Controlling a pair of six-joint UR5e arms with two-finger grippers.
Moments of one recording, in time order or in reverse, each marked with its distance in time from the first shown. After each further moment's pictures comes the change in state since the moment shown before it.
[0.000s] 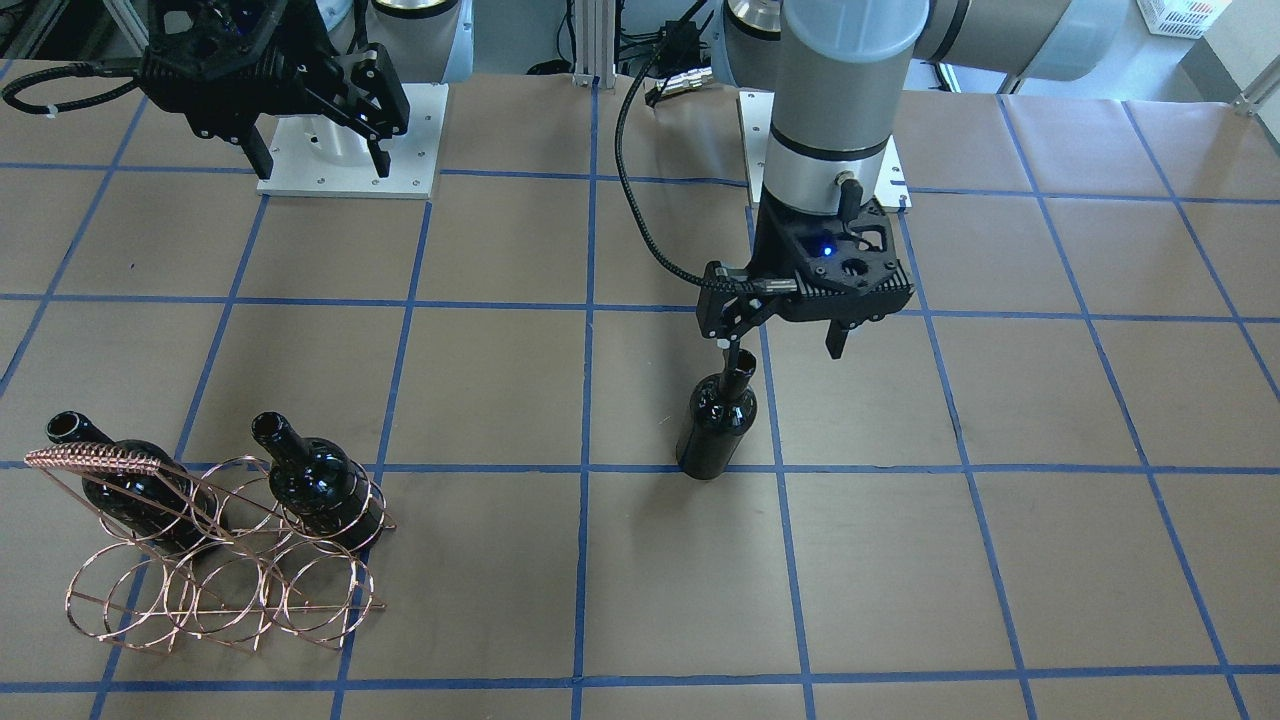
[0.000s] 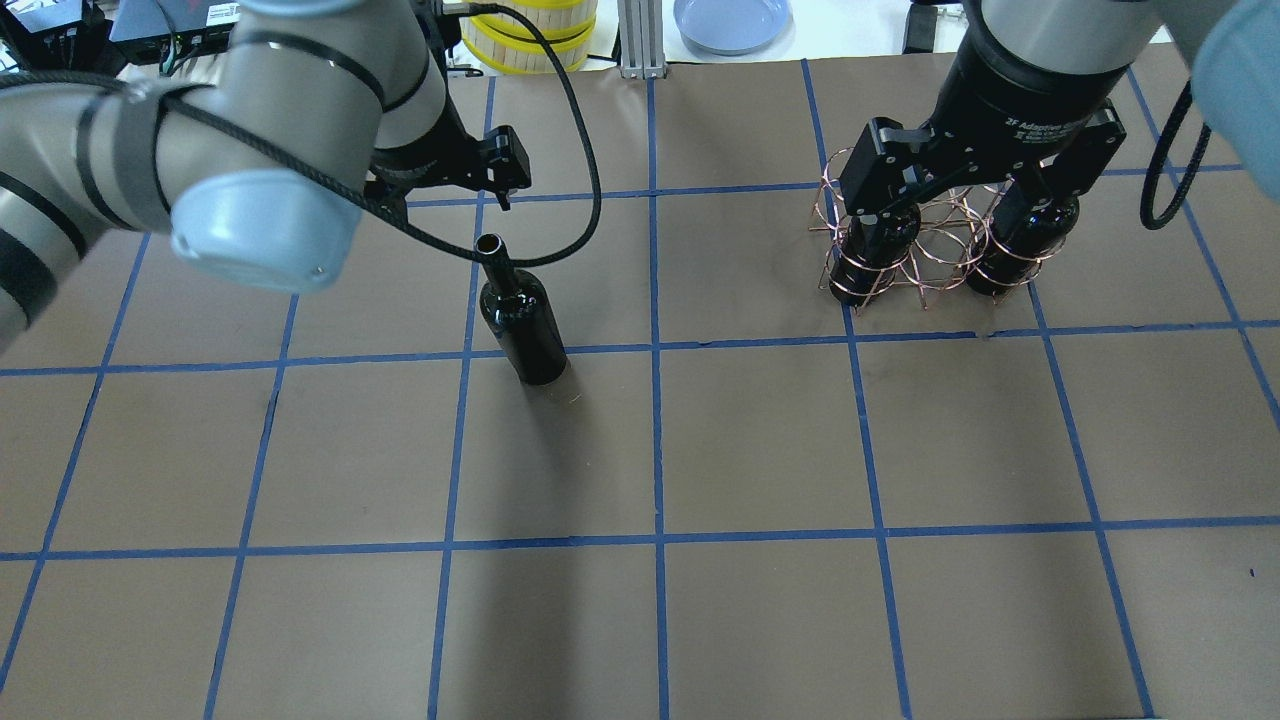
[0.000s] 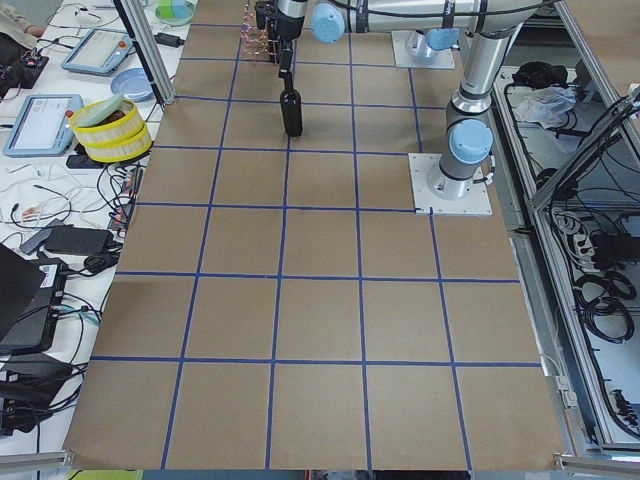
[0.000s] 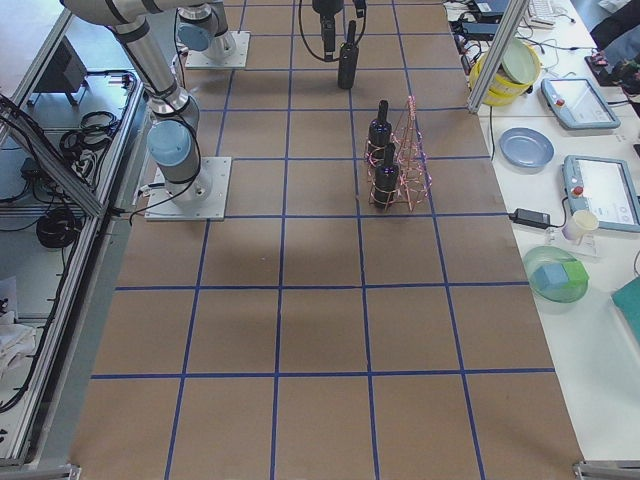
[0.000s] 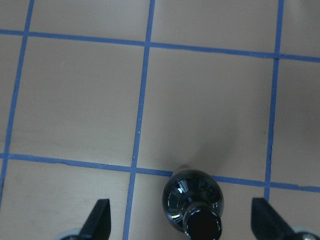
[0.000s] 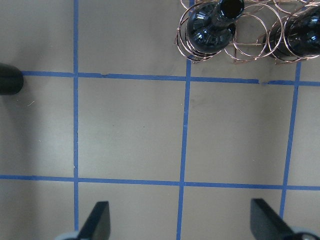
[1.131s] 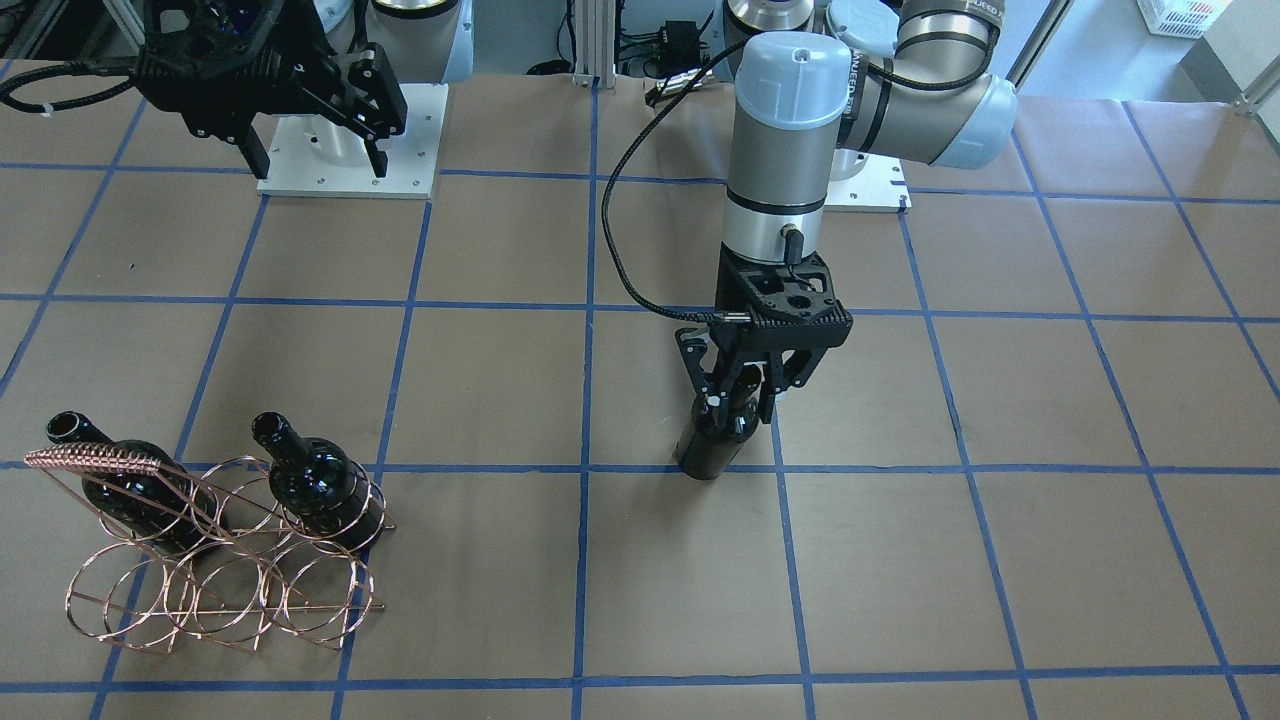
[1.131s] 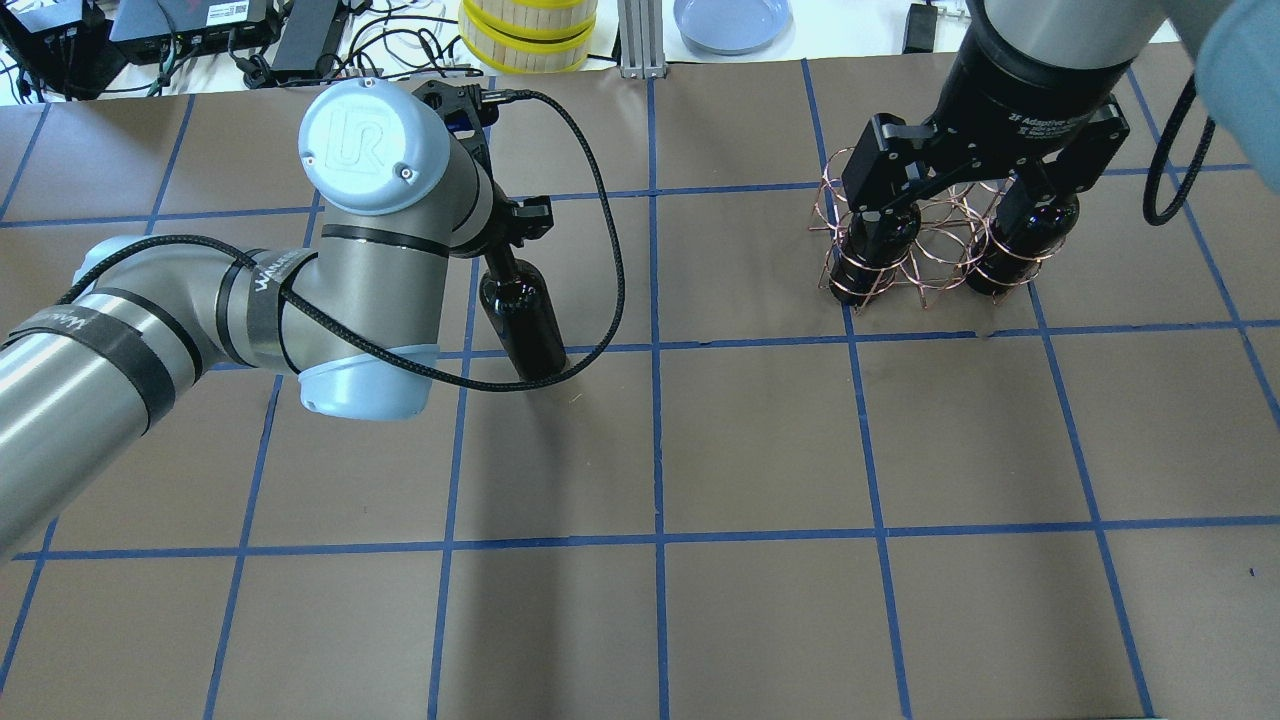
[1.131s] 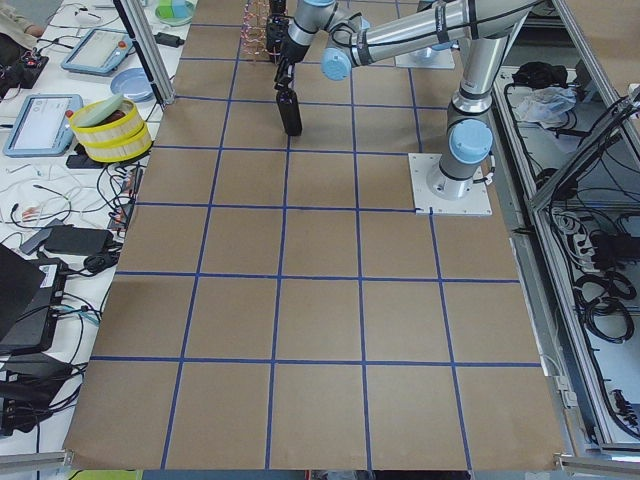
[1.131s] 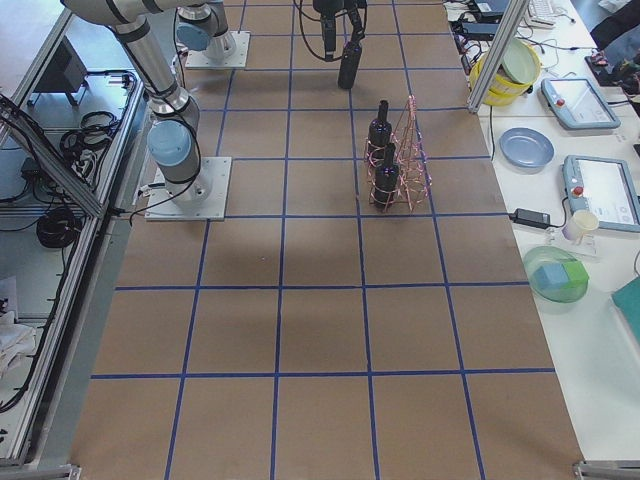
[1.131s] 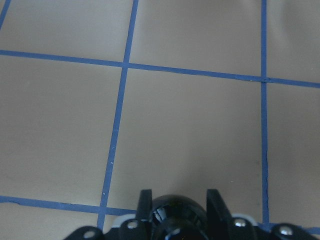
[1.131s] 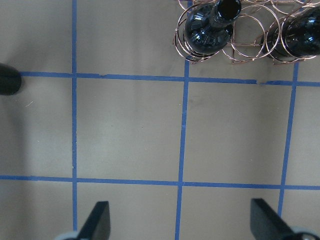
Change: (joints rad) left arm -0.050 -0.031 -0.331 0.596 0.013 -0.059; right arm -0.001 0.001 -0.004 0.007 -0.005 -0.001
